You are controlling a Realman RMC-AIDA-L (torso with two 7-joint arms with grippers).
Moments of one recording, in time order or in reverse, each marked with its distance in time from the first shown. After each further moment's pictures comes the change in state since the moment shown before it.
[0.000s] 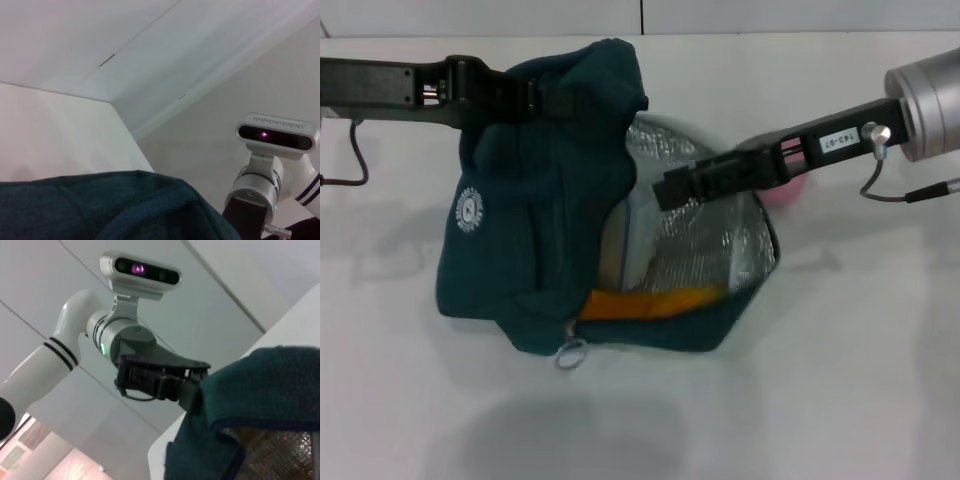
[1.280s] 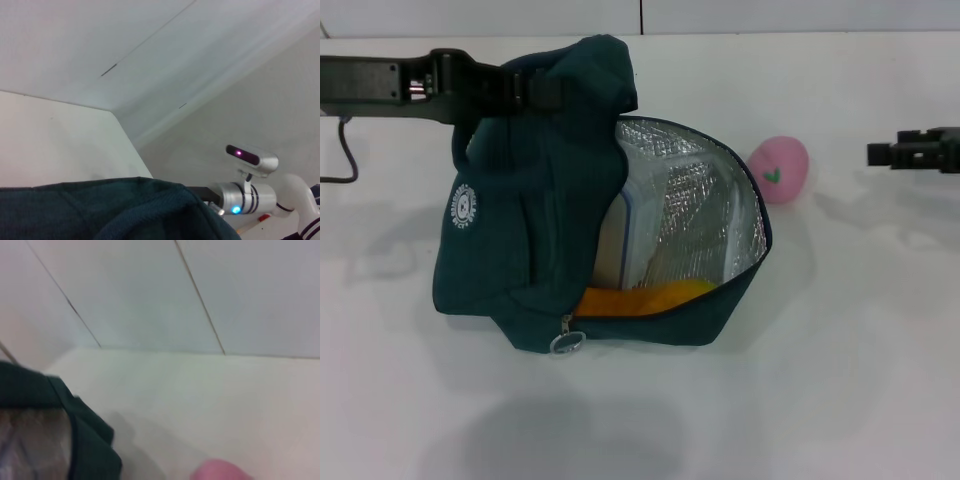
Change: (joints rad) left arm 0.013 0.006 -0.014 0.000 -0.015 0.000 0.000; right arm -0.368 -0.018 0.138 -0.350 -0.192 0.310 -0.044
